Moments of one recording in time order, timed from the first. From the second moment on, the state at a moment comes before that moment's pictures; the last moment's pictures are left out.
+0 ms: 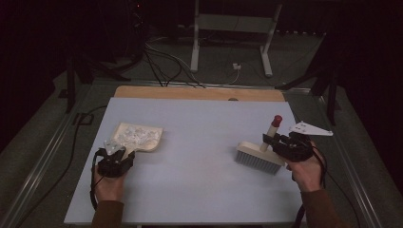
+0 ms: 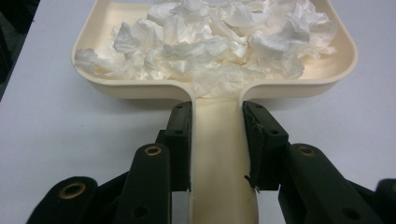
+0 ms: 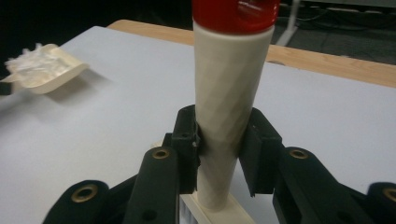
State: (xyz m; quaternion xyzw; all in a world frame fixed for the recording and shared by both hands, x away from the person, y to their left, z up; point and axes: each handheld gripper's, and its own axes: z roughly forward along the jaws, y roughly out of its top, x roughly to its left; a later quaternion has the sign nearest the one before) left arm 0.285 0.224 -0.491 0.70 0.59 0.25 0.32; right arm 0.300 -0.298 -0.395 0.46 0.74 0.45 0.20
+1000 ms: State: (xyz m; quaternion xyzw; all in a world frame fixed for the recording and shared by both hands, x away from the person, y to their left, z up) left arm 0.283 0.227 -0.492 0.68 0.60 0.26 0.32; right arm 0.326 -0.328 -0.404 0.42 0.80 0.43 0.06
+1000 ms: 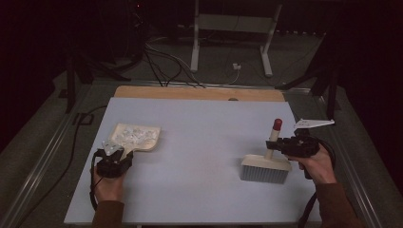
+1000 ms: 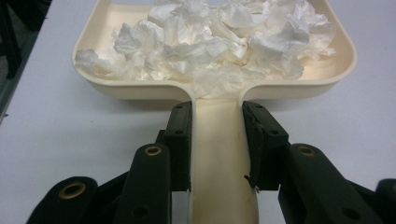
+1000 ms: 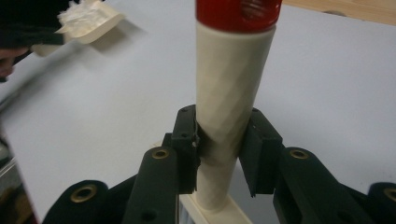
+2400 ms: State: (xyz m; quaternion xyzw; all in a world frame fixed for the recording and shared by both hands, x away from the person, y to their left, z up) left arm 0.280 0.235 -0.512 0.66 0.64 0.28 0.28; right arm 0.383 -0.290 -0.498 0.53 0.79 0.27 0.12
